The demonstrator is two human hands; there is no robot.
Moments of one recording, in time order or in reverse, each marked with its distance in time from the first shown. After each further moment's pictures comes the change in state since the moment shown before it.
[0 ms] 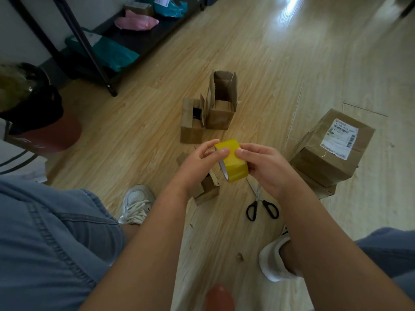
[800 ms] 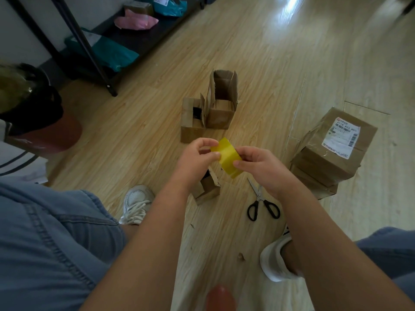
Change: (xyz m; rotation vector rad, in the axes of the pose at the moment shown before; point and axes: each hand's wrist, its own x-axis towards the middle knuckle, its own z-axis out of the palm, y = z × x) left_hand 0.002 0.006 -0.003 0.111 0.142 0.093; right_hand 0.001 0.000 0.006 -0.359 -0.016 -0.003
